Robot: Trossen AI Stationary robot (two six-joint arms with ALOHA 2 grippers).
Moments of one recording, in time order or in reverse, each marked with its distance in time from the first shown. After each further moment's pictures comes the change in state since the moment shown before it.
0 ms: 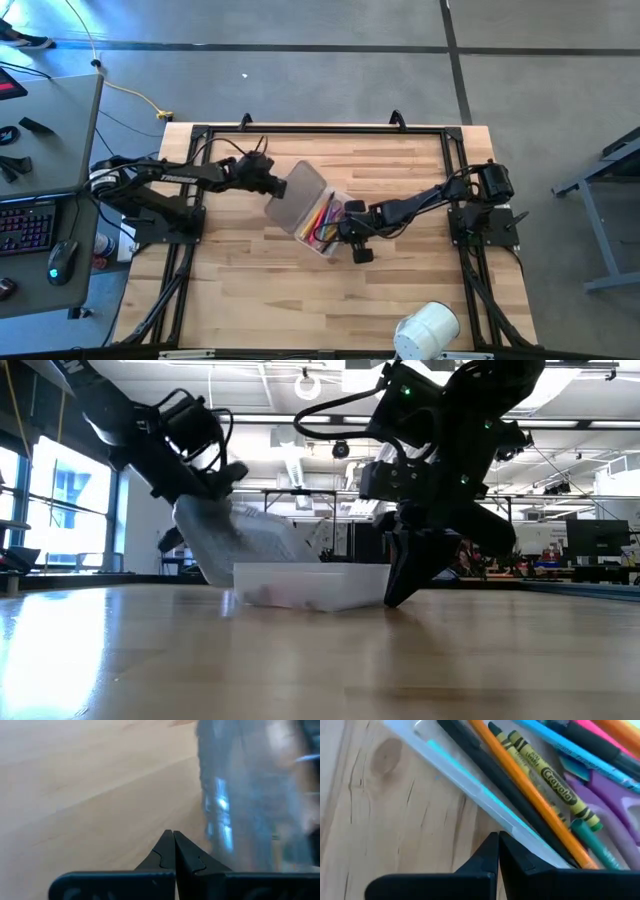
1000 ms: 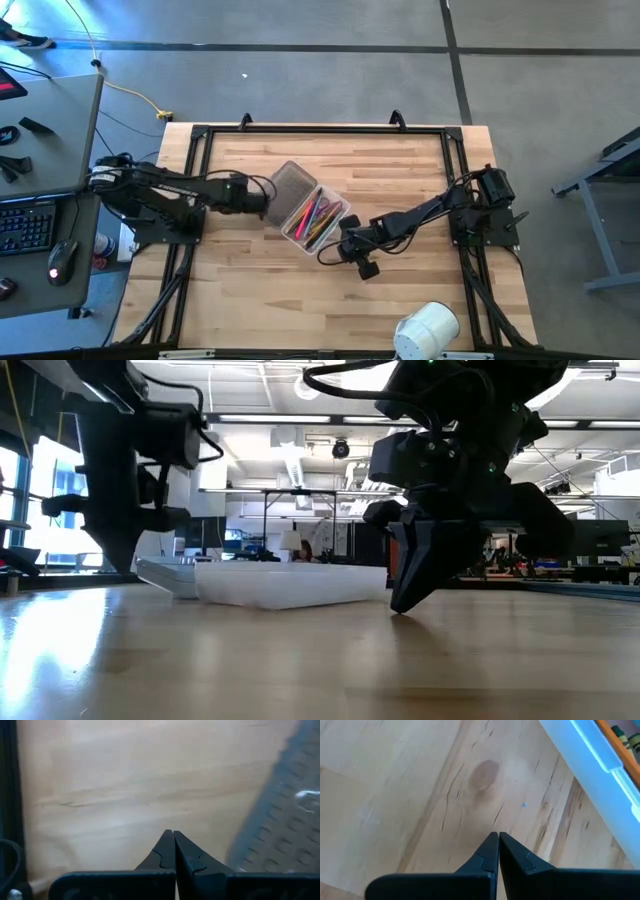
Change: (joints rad) left arm -0.341 0.008 0.136 -0.912 -0.486 -0.593; right arm 0.128 0.003 0.000 0.083 -0.082 -0.094
